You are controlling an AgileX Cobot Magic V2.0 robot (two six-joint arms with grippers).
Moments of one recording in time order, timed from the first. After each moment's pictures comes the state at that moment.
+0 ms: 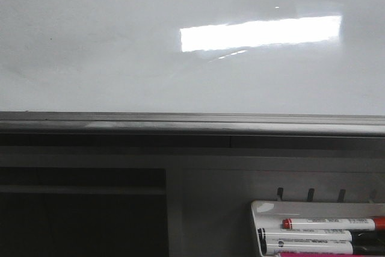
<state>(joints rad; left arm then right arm) -0.57 0.90 -0.94 -0.56 0.88 1.34 0.62 0.90 -0.90 0.89 0.67 -0.99</state>
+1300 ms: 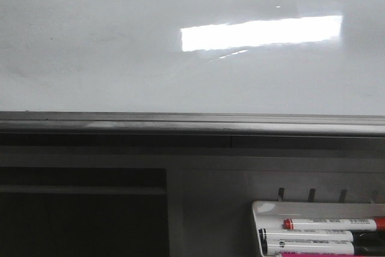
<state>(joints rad) -0.57 0.88 -0.94 -0.51 0.92 1.29 0.97 1.13 -0.93 0.99 0.25 -1.01</state>
